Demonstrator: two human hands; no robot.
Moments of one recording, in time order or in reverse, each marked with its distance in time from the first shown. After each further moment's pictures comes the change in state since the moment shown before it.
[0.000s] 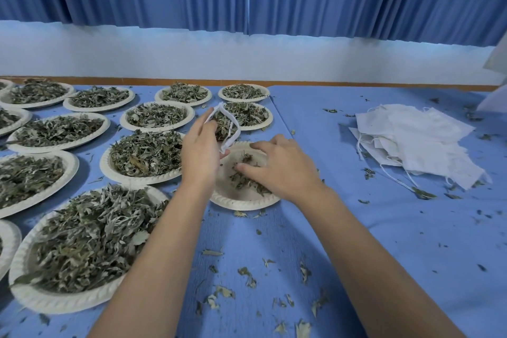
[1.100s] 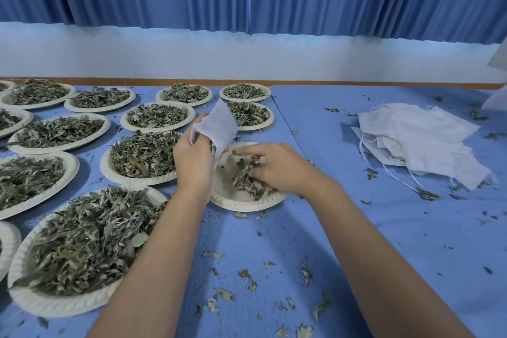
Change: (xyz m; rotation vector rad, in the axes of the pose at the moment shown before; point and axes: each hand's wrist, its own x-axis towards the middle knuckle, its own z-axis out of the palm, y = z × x) left_hand 0.001 -0.011 -0.008 -0.008 0.072 0.004; right_hand 0.011 0.008 -0.005 0.255 -0.204 -0.161
